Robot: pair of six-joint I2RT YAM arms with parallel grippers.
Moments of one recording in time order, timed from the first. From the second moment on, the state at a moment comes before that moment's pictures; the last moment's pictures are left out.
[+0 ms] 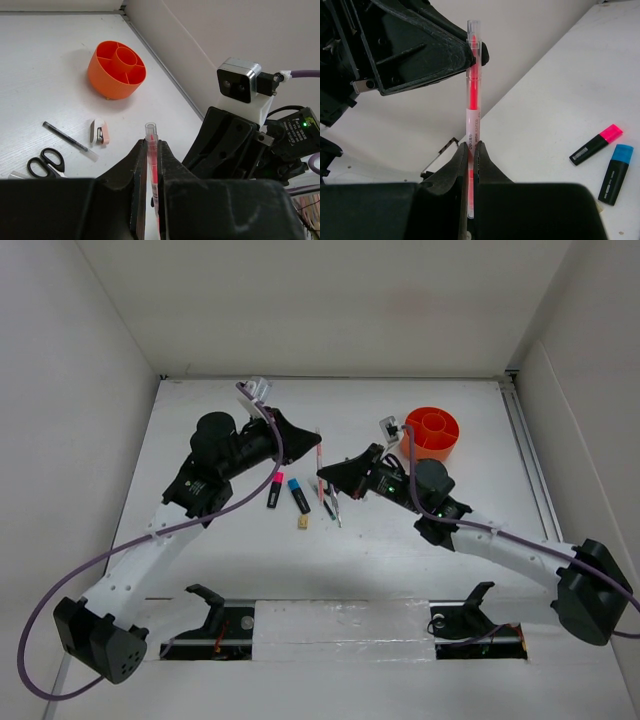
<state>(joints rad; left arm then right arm) -0.50 1.05 1.04 -0.07 0.42 -0.58 0.80 1.21 0.73 0.67 -0.25 0.75</state>
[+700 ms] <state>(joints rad) -0.53 1.04 1.04 -0.04 0.41 -0.54 0.79 1.21 0.78 0.59 -0.28 0.73</state>
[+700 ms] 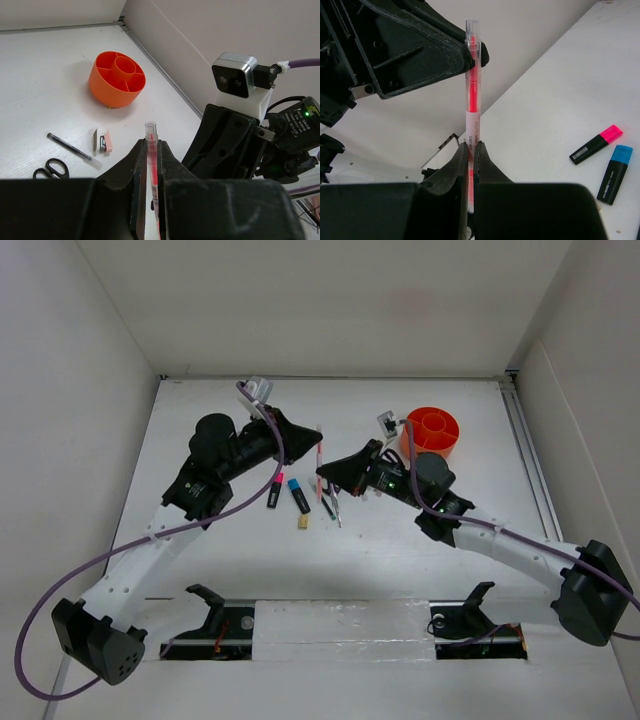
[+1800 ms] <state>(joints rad) -0.50 0.88 1.06 -0.48 -0.14 -0.52 0.37 1.29 0.89 0.65 -0.05 0.29</state>
